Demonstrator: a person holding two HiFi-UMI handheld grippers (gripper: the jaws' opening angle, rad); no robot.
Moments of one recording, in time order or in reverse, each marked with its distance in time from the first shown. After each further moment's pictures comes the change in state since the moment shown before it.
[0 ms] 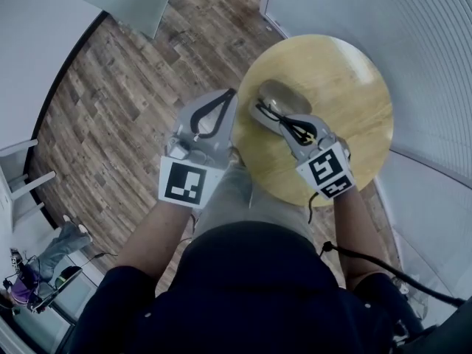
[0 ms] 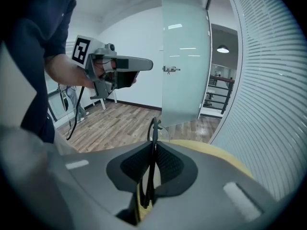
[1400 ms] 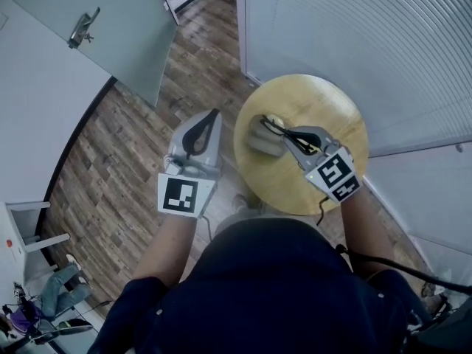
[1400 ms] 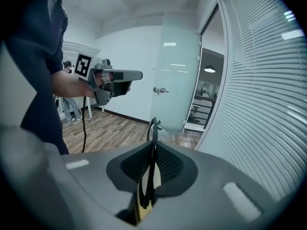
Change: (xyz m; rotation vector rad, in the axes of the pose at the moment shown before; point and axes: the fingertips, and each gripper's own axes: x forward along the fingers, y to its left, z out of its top) left arm -0.080 -0.010 0.125 0.074 -0.215 -0.019; right arm -0.124 0.022 0.088 -0.042 -0.145 -0.202
